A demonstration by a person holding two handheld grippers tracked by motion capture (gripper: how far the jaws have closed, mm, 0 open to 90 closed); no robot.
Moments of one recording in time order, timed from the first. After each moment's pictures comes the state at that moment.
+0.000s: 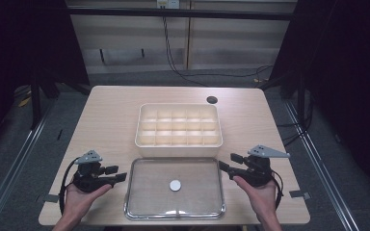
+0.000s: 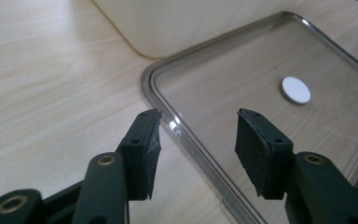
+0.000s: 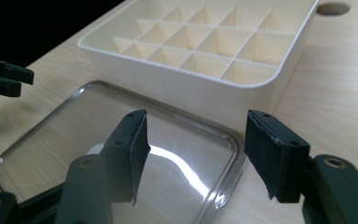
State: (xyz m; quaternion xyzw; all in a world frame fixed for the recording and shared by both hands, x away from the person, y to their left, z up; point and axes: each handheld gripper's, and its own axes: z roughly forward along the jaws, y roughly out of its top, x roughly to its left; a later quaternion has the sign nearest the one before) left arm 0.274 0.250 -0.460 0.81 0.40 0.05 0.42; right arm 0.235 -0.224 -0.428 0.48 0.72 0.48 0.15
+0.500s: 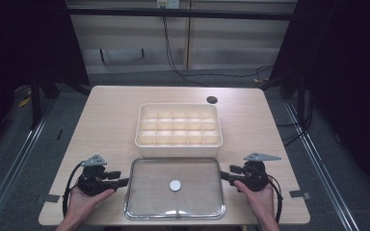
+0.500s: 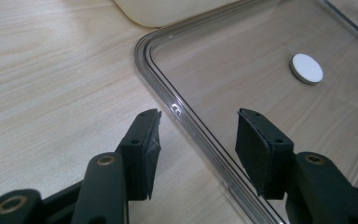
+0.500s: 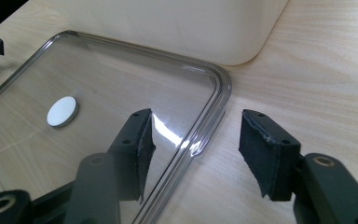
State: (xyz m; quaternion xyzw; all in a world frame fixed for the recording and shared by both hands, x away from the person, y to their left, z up) left arm 0.278 0.244 -0.478 0.82 0.40 0.02 0.40; right arm 0.245 -0.237 -0.477 0.52 0.74 0.43 0.09
